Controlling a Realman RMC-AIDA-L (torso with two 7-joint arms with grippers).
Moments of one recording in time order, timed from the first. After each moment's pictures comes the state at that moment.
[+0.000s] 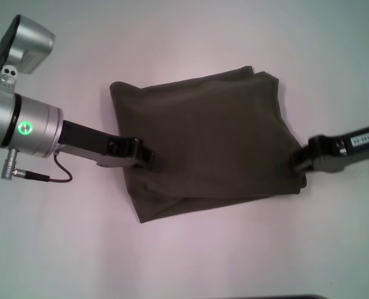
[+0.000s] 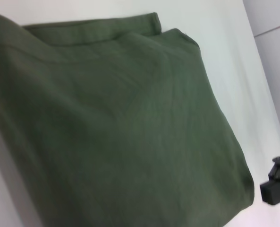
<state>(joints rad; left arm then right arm) -0.62 -2.14 -2.19 -0.83 -0.86 1.61 -2.54 0.58 1.99 -0.74 -0.62 -2.31 -1.71 2.44</state>
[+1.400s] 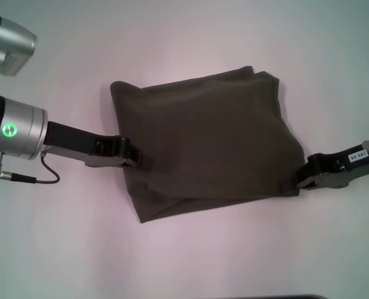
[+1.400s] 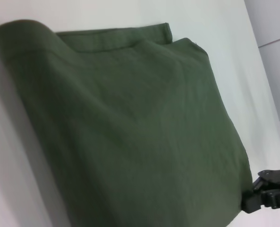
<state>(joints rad) -0.59 -2.13 -2.22 -0.85 -0.86 1.63 -2.52 0.60 2.00 -0.73 -0.57 -2.45 -1.64 2.46</state>
